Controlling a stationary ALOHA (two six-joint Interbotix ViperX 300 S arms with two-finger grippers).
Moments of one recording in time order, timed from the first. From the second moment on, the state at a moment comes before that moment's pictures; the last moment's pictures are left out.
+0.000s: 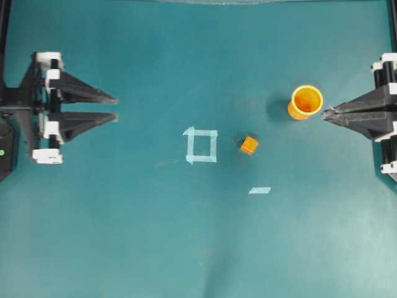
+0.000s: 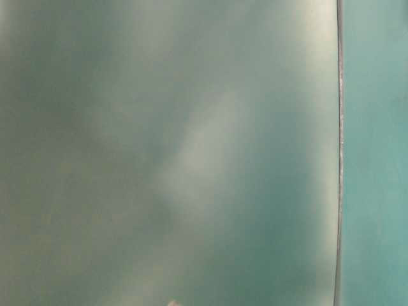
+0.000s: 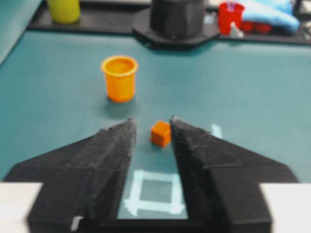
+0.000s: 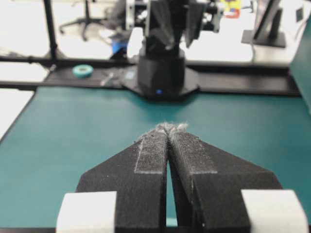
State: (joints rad) left arm 0.06 -0.63 1.11 0.01 -0.37 -0.02; right arm 0.00 -0.94 1.16 0.00 -0.26 0.00
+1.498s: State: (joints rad) left arm 0.10 0.30 0.35 0.01 -0.28 -0.02; right arm 0.00 -0.93 1.16 0.00 -0.23 0.00
